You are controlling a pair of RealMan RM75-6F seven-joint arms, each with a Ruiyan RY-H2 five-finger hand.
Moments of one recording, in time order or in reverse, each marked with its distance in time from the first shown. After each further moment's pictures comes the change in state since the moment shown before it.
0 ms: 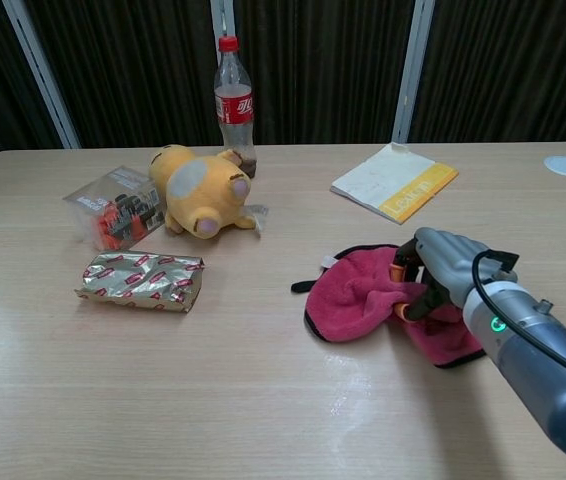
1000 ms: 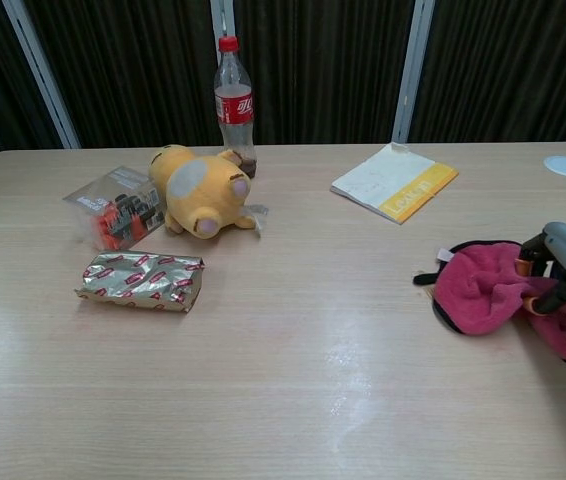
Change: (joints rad) left arm -0.005 -0.008 -0.008 0.001 -0.007 -0.004 0.016; right arm -0.104 0.184 -0.024 0.031 0.042 -0.012 0.029
